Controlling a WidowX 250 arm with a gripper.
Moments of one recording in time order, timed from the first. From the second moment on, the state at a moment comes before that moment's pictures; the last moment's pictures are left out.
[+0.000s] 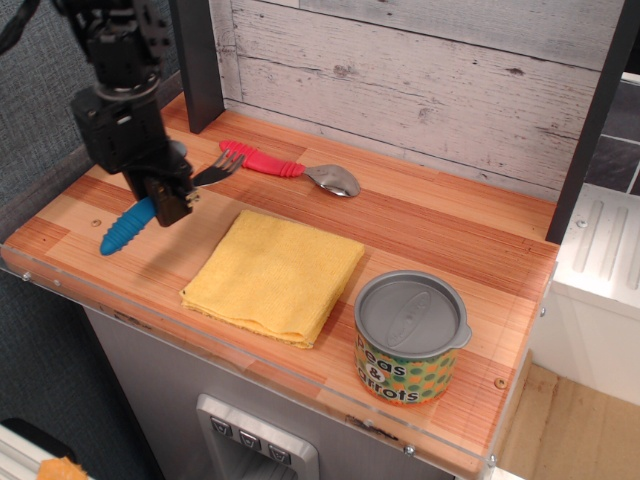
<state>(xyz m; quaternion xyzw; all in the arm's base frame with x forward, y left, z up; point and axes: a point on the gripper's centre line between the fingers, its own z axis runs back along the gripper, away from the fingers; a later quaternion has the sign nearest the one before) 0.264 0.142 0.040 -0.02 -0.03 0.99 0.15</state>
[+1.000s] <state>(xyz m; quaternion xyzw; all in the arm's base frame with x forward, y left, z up) 0.261 0.162 0.022 -0.05 -0.04 0.99 0.13</state>
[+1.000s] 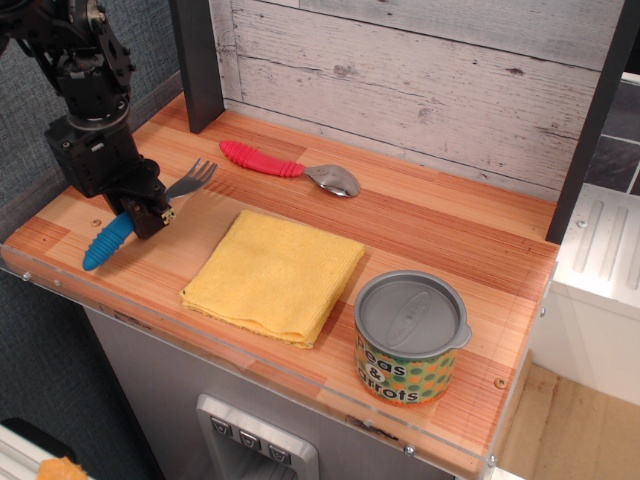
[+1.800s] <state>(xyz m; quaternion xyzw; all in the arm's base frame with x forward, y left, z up) 0.259 0.163 0.020 -0.05 -0.04 0.99 0.16</state>
